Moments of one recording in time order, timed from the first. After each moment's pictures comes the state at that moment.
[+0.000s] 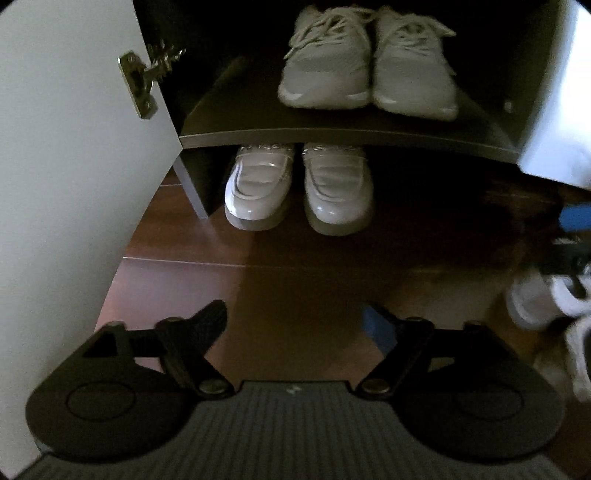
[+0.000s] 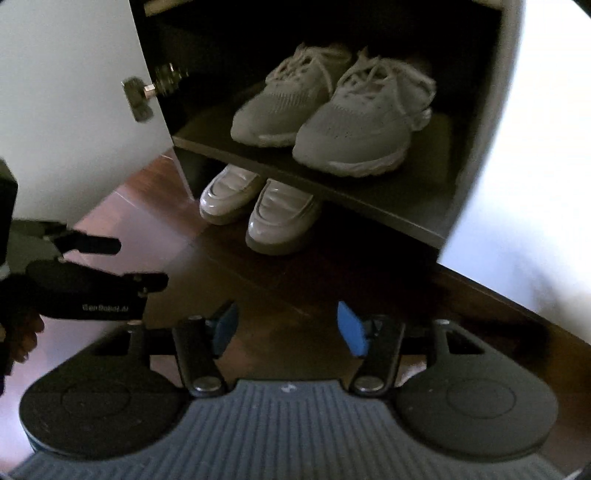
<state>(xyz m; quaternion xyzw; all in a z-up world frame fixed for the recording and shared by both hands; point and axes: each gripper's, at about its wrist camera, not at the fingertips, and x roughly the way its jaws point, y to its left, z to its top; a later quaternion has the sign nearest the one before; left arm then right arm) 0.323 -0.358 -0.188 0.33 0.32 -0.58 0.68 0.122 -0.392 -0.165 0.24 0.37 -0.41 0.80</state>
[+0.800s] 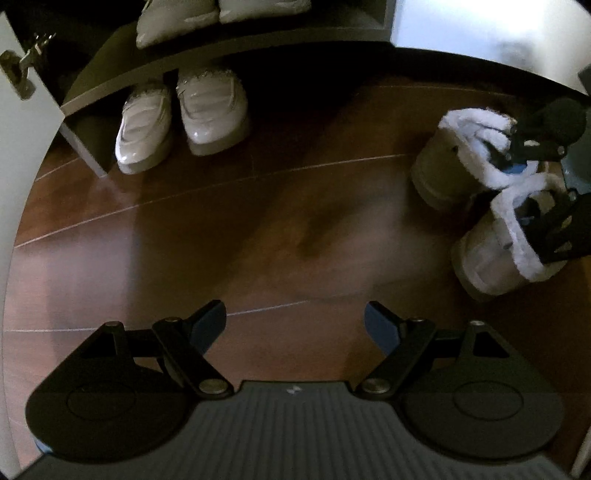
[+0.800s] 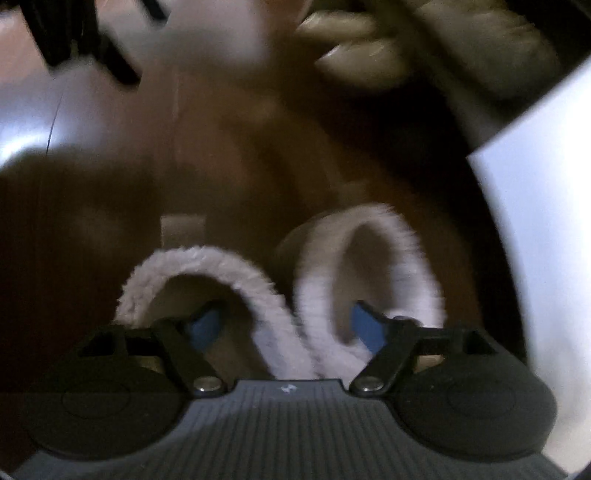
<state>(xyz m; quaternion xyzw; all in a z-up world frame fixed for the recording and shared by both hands) 0.259 -0.336 -0.220 0.41 0.35 -0.63 0.56 0.055 -0.380 -0.271 0.02 0.61 -0.20 0.77</state>
